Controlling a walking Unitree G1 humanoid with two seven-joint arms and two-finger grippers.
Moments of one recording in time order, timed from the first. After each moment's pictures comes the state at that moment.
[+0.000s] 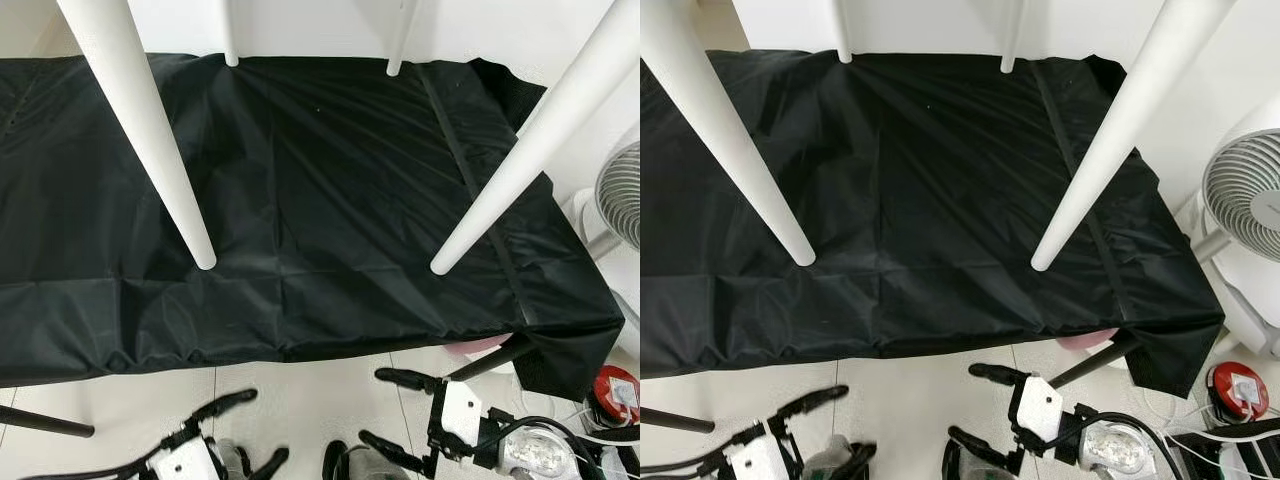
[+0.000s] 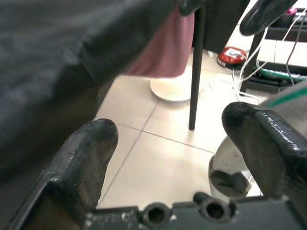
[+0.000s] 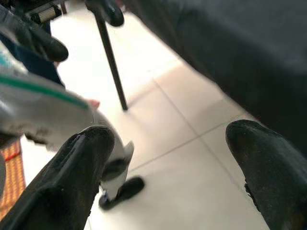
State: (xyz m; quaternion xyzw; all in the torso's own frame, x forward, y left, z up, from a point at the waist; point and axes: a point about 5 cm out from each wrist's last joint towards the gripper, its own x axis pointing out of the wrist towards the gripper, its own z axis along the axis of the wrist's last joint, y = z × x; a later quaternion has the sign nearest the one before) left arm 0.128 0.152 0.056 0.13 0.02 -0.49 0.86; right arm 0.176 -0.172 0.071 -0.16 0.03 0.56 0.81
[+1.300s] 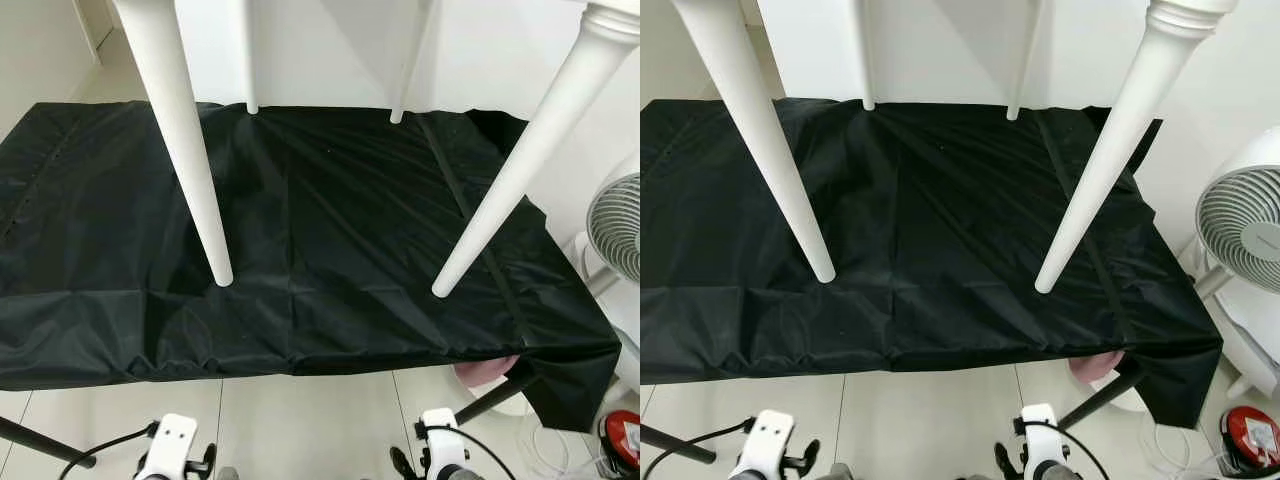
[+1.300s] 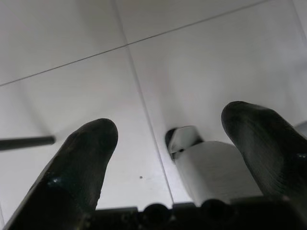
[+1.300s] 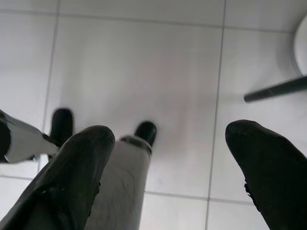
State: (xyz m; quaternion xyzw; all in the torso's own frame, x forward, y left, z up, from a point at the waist) left arm 0.172 0.192 -0.079 0.03 0.38 -0.09 0.92; right arm 0.172 -0.191 -0.082 -0.03 0.40 0.08 0.91
